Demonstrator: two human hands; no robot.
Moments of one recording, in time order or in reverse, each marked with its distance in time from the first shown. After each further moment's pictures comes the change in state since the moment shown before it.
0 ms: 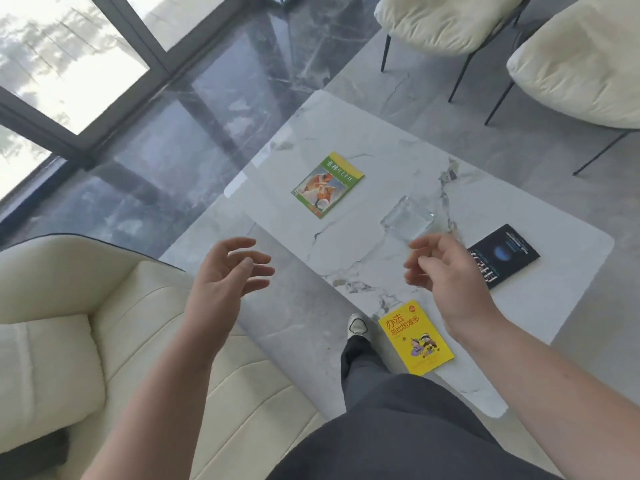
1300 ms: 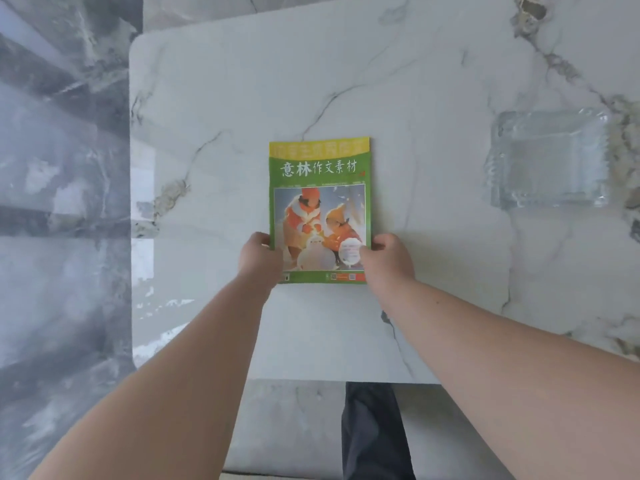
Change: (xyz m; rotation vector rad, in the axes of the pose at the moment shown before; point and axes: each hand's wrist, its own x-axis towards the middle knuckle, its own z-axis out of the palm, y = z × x) left_hand 0.697 -0.336 0.113 0.926 -0.442 -0.209; right_hand 0.539 0.337 0.279 -0.053 0.640 0.588
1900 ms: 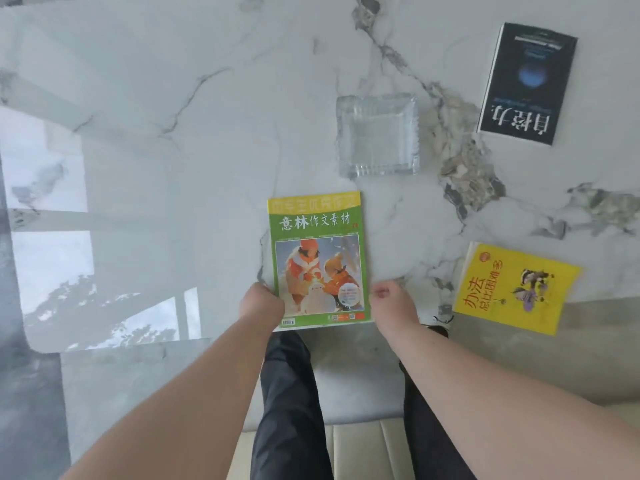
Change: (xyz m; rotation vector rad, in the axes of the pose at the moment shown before) left_hand -0.173 -0.007 0.168 0.383 -0.249 -0.143; right_hand -0.049 0.167 -0.214 -0.082 0.036 0.205
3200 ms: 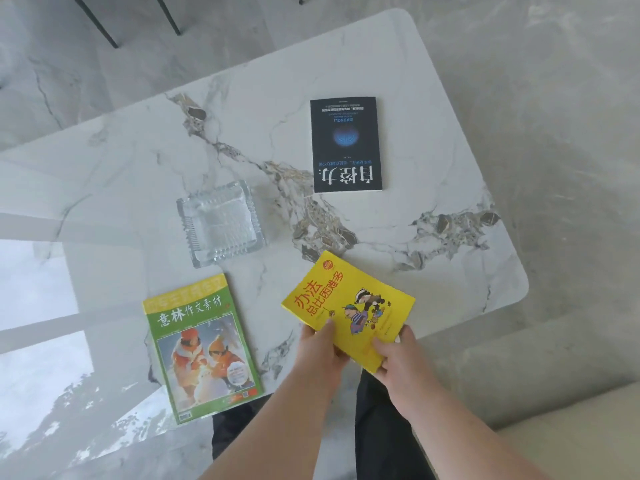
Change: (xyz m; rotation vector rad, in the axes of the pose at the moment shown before) left_hand -0.159 0.212 0.200 -1.034 -0.458 -0.071; right_hand 0.038 0.078 -0.219 1.020 -0.128 0.241
